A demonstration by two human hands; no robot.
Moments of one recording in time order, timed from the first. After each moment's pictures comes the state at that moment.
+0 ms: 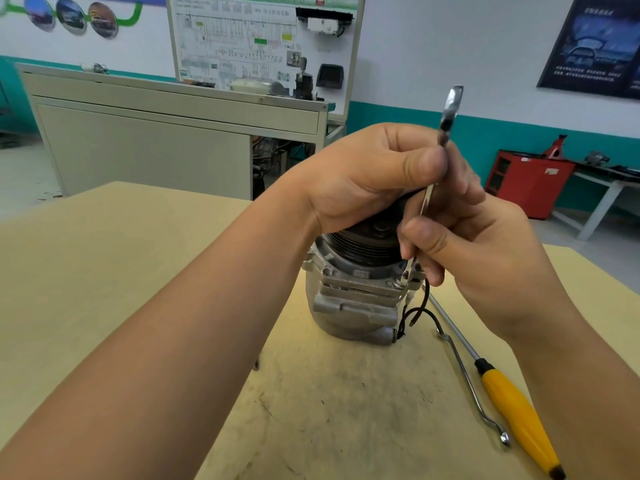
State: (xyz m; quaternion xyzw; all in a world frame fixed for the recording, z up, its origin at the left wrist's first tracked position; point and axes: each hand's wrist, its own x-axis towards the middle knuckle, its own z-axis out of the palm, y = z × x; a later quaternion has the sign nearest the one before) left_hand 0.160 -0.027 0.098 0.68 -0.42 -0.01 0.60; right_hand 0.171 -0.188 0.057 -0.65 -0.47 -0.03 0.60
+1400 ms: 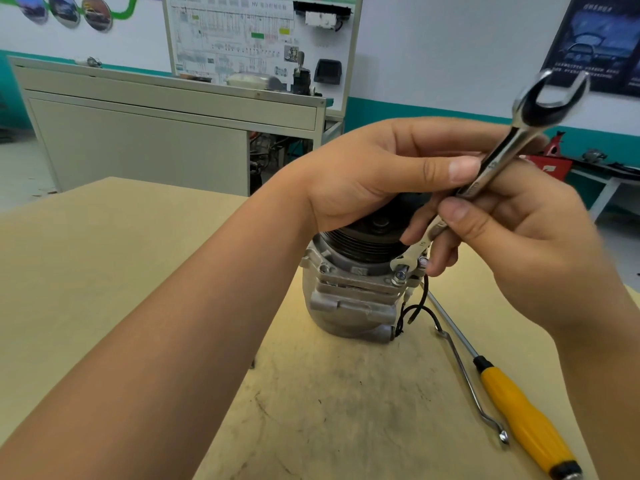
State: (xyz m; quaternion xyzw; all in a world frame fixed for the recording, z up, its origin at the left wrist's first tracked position) left_hand 0.156 -0.038 0.096 0.71 -0.41 0.00 0.58; right_hand 0.176 -0.204 0.069 -0.67 -0.52 -0.09 0.52
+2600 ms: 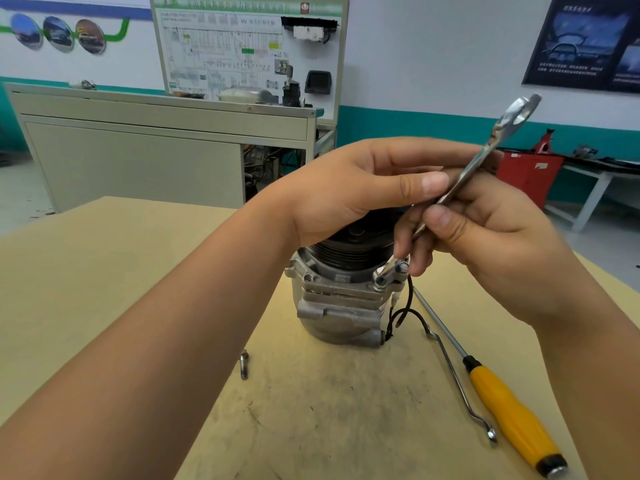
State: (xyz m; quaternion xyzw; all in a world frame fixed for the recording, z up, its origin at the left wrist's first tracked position) left_hand 0.155 -0.044 0.095 0.72 -0.39 0.00 0.57; right_hand 0.187 -0.212 0.069 -0.65 -0.52 0.01 0.56
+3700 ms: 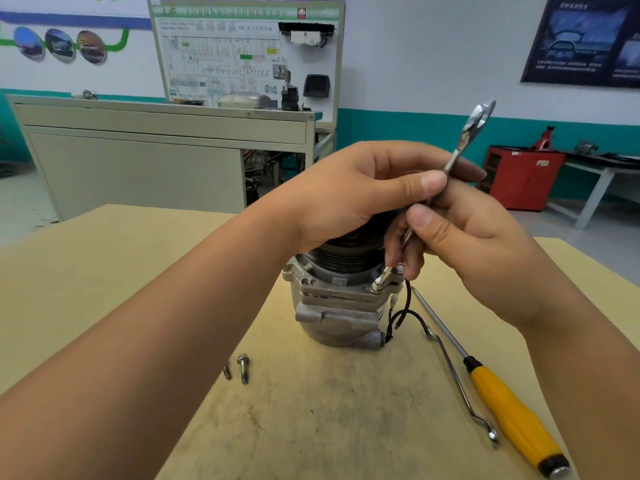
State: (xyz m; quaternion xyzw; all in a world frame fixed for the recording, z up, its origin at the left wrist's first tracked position) left_hand 0.151 -0.050 0.097 0.76 -0.36 0.02 0.54; right_hand 0.184 -0.206 0.068 -0.66 -0.50 0.02 0.56
